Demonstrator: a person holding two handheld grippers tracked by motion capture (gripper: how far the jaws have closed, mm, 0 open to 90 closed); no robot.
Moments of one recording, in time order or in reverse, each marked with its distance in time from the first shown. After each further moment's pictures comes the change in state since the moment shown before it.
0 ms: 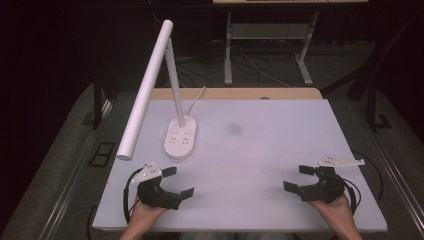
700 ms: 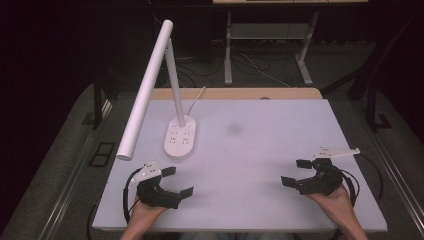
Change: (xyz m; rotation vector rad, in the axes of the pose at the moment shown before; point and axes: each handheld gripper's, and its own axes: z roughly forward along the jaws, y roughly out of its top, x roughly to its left) left arm 0.002 -0.001 0.000 0.004 0.012 -0.012; right arm 0.001 0.024 0.003 0.056 0.017 -0.047
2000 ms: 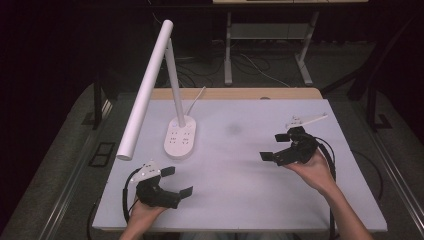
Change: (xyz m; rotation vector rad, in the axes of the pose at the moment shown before) left arm 0.001 0.000 -0.001 -0.005 0.005 -0.004; right arm 0.006 0.083 0.045 0.071 0.032 -0.107
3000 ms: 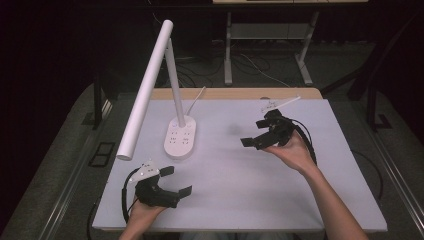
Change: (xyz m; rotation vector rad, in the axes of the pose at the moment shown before) left arm 0.001 0.000 -0.001 -0.008 0.005 -0.010; right arm 0.004 0.053 0.041 0.043 0.025 -0.057
